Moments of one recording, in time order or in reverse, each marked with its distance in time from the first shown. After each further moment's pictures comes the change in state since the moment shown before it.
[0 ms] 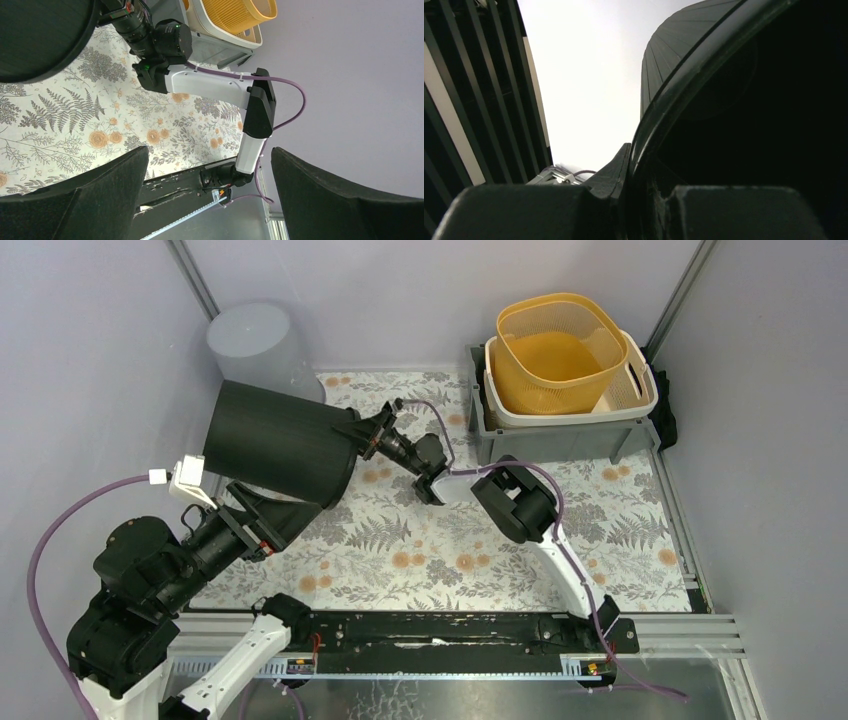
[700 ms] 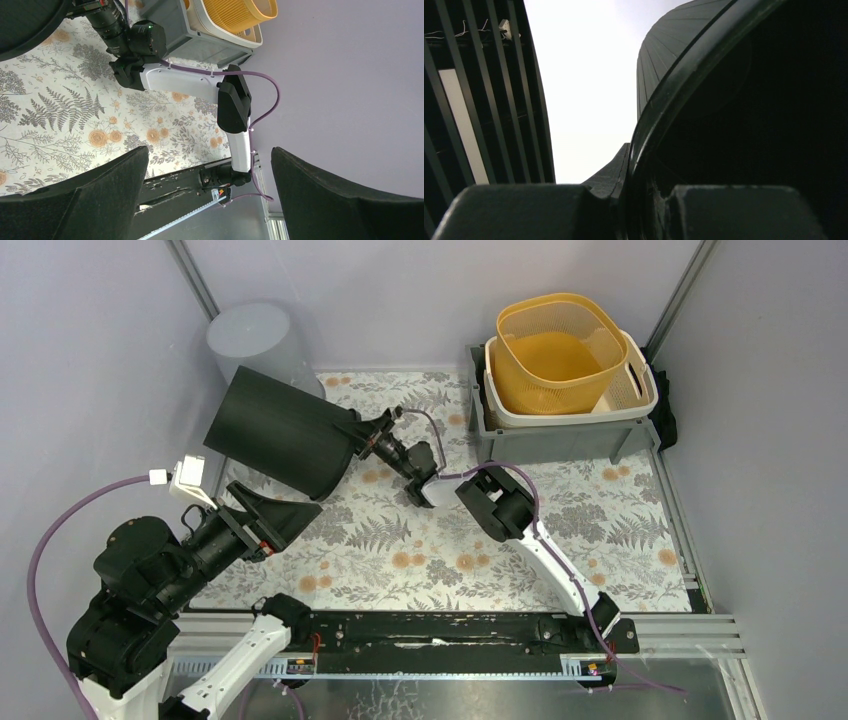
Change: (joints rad) left arm 0.000 0.000 0.000 -0.004 0.000 -0.003; right arm 0.000 0.246 0.254 0.019 0.128 0.034
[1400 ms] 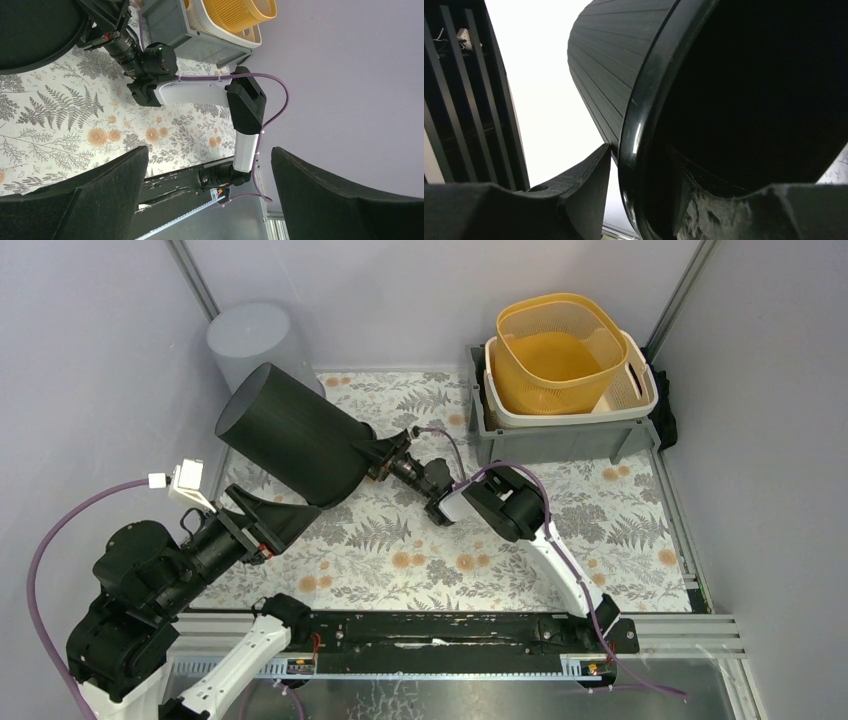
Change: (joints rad) left arm 0.000 -0.015 -0.009 0.000 -0.001 -0.009; right arm -0.002 -0.127 -0.378 0.117 -0.005 -0.062
